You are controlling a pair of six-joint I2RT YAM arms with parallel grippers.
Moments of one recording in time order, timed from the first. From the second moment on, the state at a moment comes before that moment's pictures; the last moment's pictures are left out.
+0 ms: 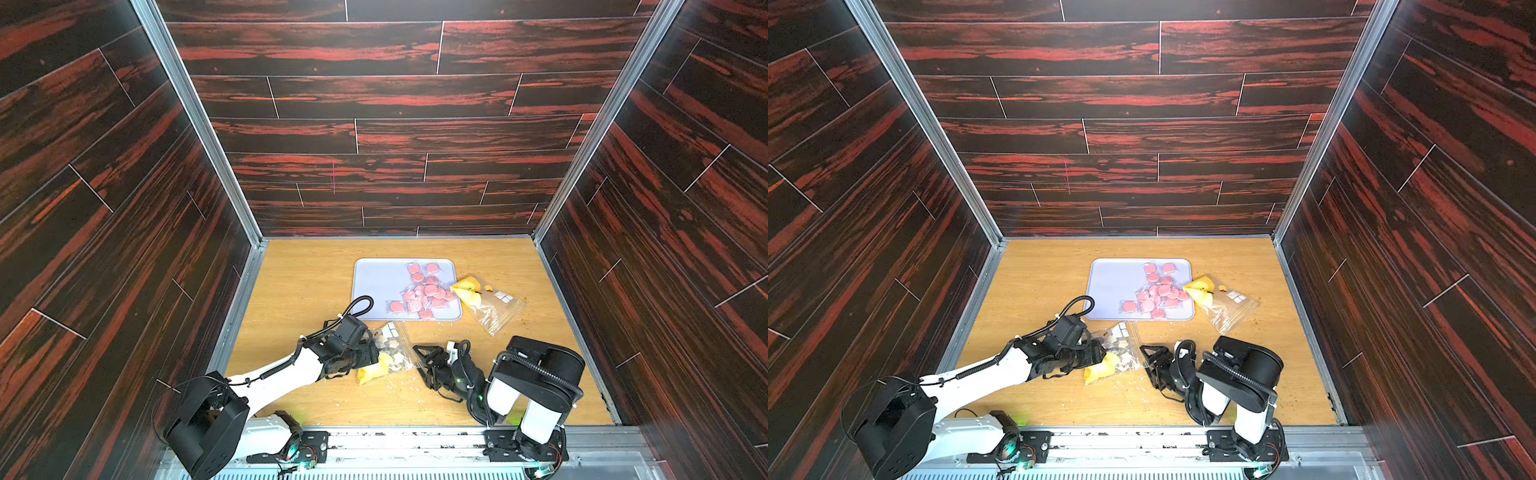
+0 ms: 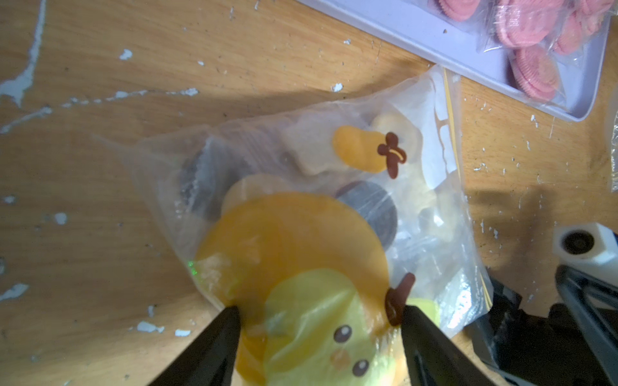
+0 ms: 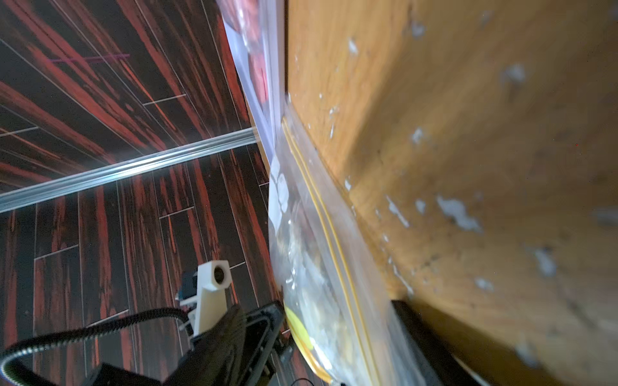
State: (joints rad) left arm -0.67 1.28 0.60 -0.35 0.08 -0.86; right arm 0.96 1.80 0.14 1.33 0.10 1.79
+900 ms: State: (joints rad) left arm -0.68 1.28 0.60 -0.36 0.08 -0.86; right arm 0.90 1.84 0.19 1.25 -0.02 1.64
